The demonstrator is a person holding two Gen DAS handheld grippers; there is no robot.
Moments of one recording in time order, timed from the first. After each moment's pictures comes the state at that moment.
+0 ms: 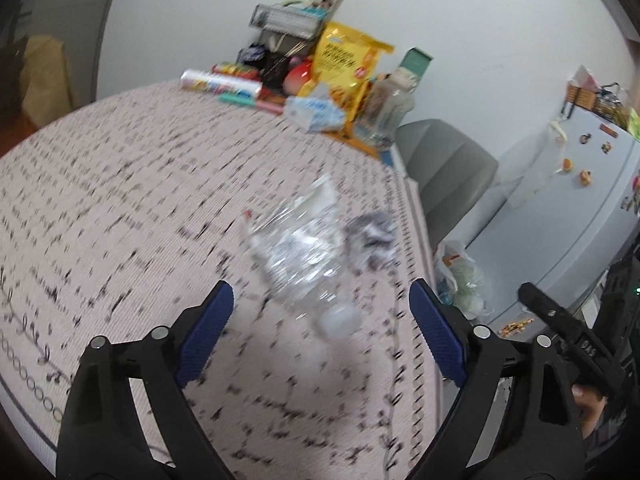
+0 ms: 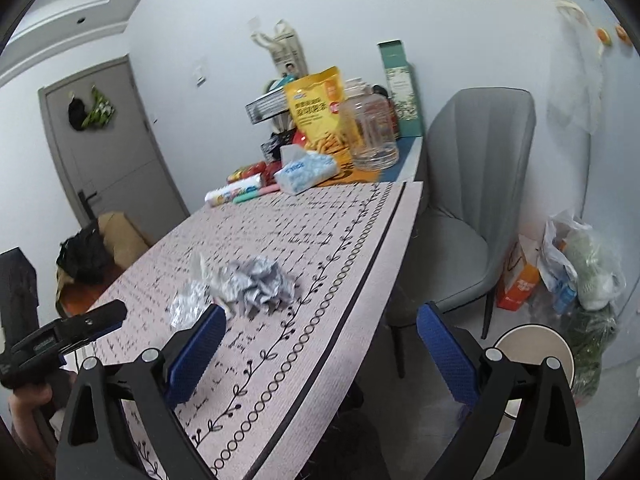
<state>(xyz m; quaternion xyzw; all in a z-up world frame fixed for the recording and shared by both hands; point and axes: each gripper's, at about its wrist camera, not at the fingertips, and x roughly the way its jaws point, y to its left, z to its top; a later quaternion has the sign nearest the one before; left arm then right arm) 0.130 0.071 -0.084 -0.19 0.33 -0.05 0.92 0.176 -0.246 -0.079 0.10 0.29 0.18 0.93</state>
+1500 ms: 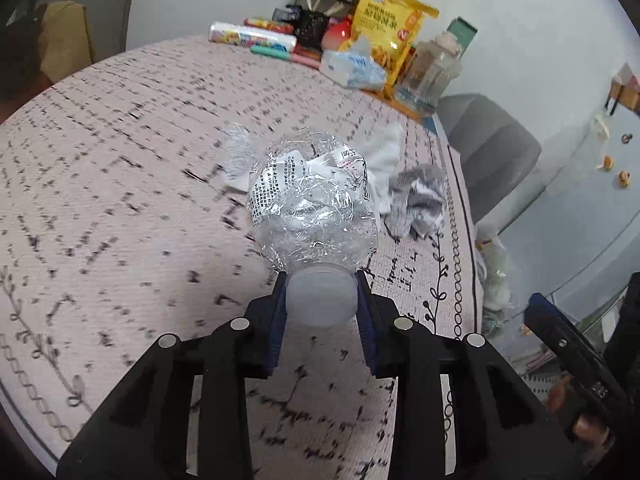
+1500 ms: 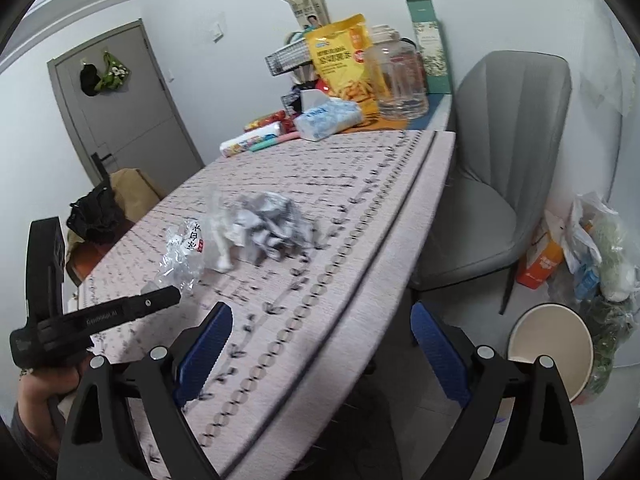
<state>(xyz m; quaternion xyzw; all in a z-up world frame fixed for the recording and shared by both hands) 0.151 0.062 -0.116 -0.20 0.38 0.01 0.90 0.193 -0.221 -0.118 0.08 0.35 0.23 0.91</state>
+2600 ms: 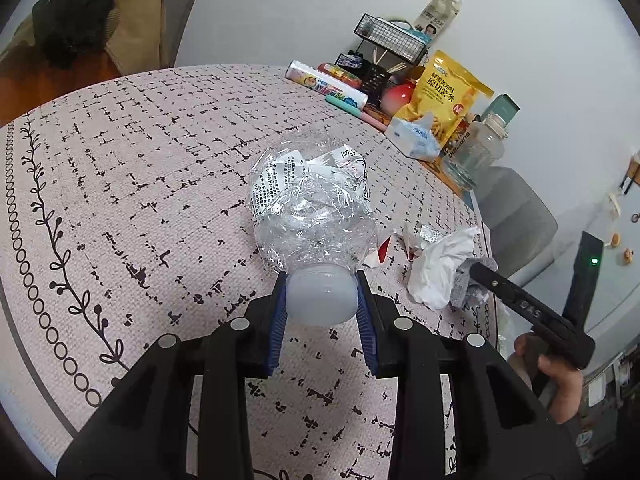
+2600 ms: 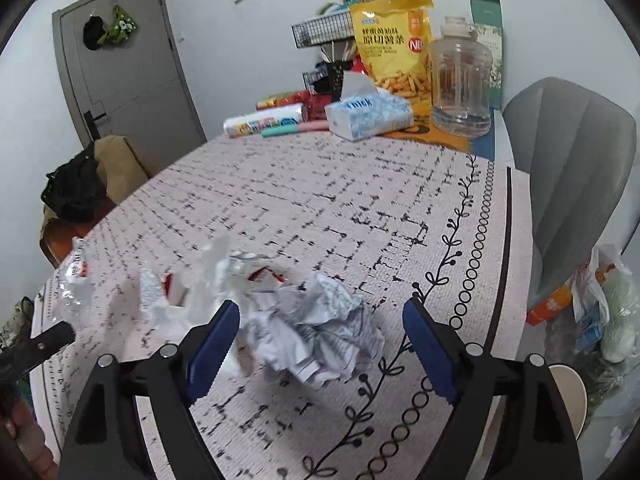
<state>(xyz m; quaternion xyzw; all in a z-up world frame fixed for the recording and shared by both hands) 0.125 0.156 -0.108 -0.27 0.32 0.07 0.90 0.303 -0.111 -0.119 0.00 0.38 0.23 0.90</state>
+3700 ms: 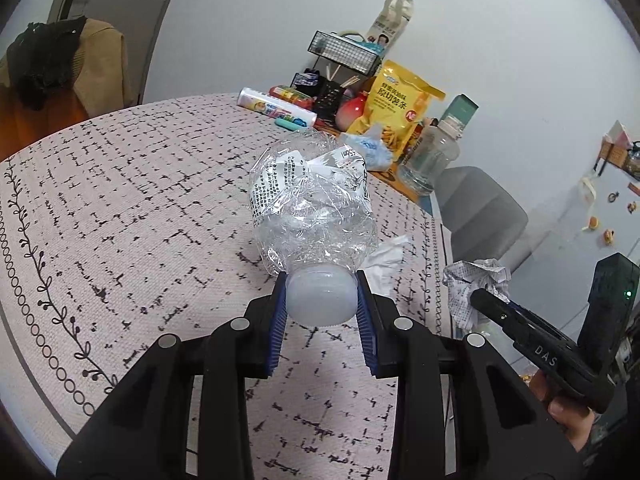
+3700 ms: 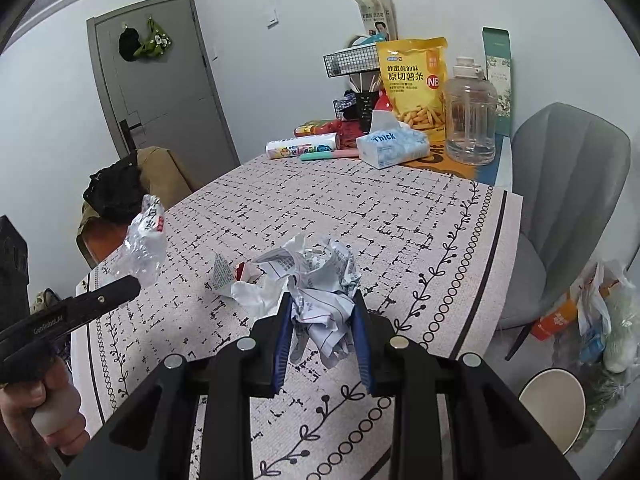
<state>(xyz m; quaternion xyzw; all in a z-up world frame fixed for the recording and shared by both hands) 0.122 0.106 -0.064 -0.23 0.29 0.03 0.93 0.223 -0.141 -0.065 0.00 0.33 0.28 0.90</state>
